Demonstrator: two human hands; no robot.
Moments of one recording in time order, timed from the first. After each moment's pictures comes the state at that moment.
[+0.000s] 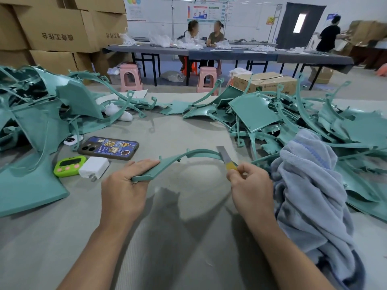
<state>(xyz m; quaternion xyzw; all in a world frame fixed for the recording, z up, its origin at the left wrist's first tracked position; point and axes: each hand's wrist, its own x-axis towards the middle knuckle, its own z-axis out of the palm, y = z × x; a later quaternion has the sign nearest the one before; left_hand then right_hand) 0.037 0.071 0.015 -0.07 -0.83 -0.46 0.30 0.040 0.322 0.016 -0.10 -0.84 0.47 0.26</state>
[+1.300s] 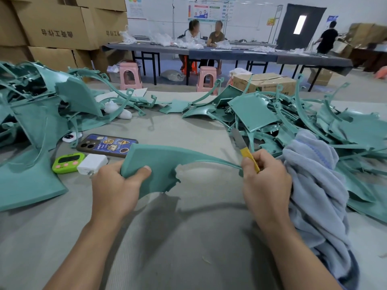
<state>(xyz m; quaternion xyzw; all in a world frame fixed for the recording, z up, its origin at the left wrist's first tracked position) 0.038 0.068 0.022 0.07 -0.82 -0.50 0.28 0.051 0.342 0.034 -0.10 -0.85 0.37 0.35</state>
